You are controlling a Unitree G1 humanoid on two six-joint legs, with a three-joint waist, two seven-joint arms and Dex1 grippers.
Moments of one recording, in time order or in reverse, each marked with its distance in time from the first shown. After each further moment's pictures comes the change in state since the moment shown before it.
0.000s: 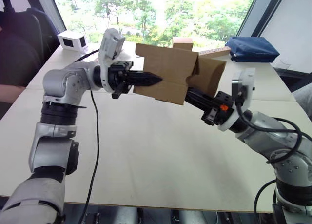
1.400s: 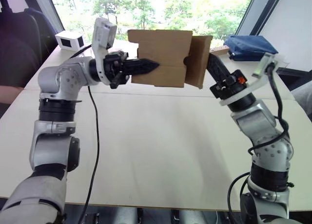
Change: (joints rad) left arm -0.035 -0.027 0.071 0.053 -0.037 0.008 0.076; right arm -0.079 0.354 -0.091 0.212 0.111 -0.175 -0.151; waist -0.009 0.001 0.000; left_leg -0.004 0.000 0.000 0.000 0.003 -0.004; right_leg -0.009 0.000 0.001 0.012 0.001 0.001
